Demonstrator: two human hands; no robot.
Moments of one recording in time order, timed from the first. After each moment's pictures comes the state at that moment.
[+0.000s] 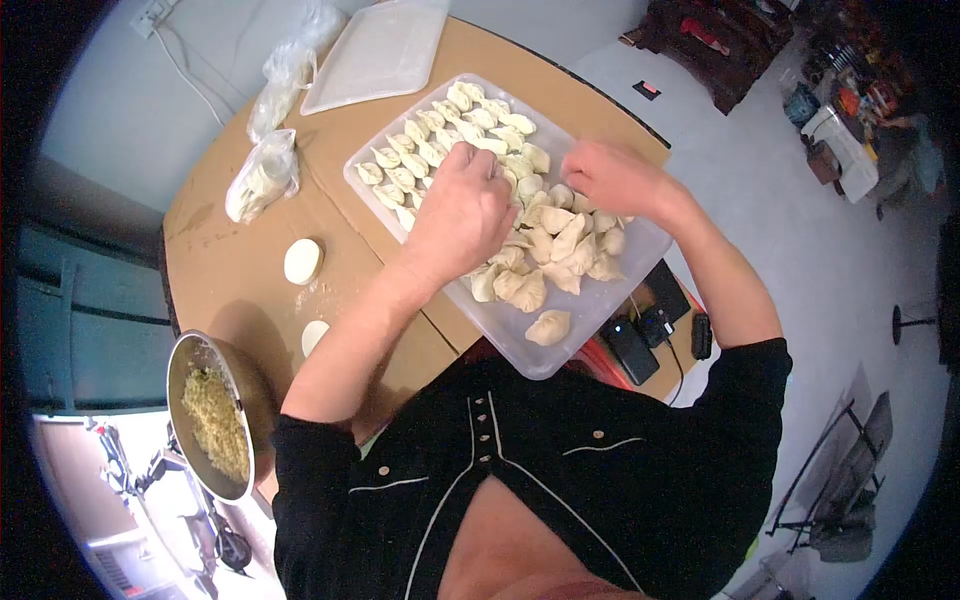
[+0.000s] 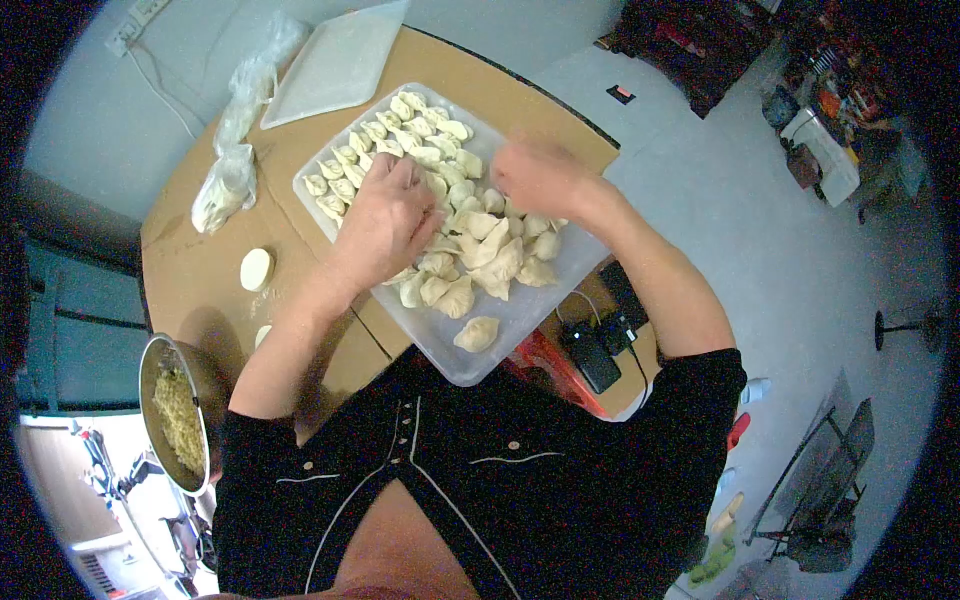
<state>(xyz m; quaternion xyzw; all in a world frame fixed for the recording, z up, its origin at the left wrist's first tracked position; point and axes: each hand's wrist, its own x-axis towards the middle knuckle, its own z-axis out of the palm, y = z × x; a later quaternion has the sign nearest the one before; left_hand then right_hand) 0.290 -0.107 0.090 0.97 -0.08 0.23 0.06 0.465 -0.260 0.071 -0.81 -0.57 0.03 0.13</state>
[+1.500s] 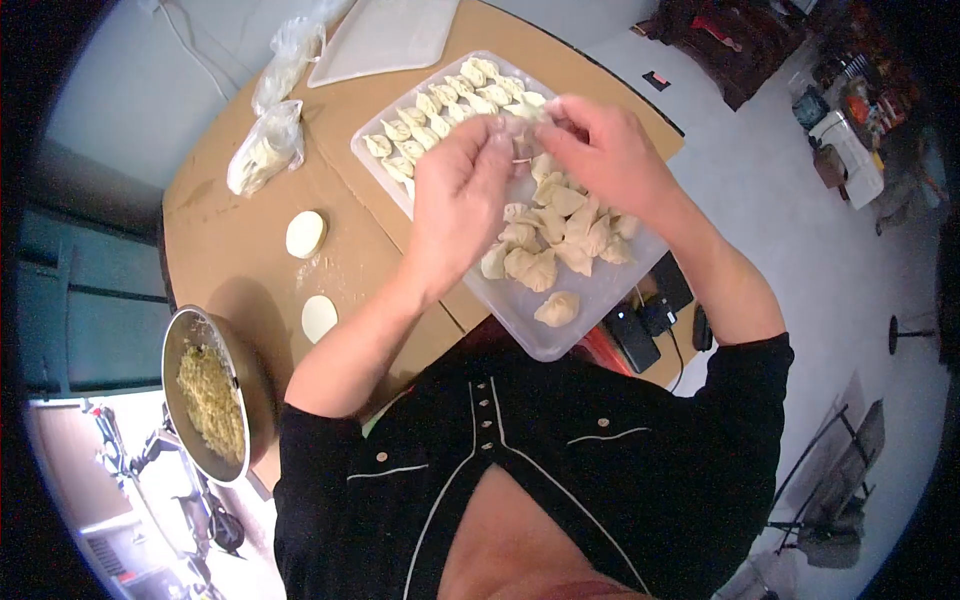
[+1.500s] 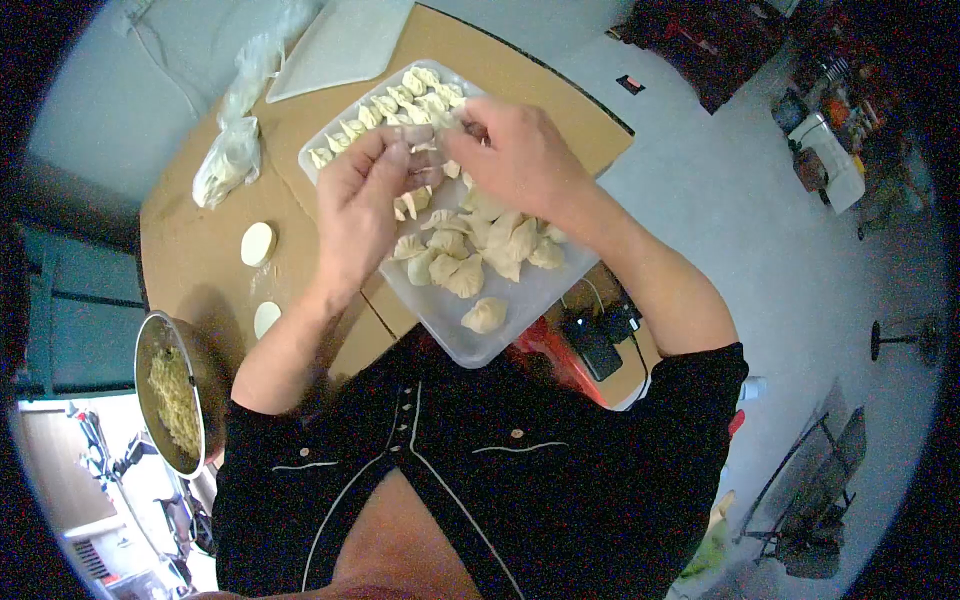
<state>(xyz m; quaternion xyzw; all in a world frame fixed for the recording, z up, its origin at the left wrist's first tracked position) 0.273 -0.130 0.103 0.70 0.08 0.29 0.65 0.401 -0.247 0.117 -0.77 -0.48 0.08 0.40</state>
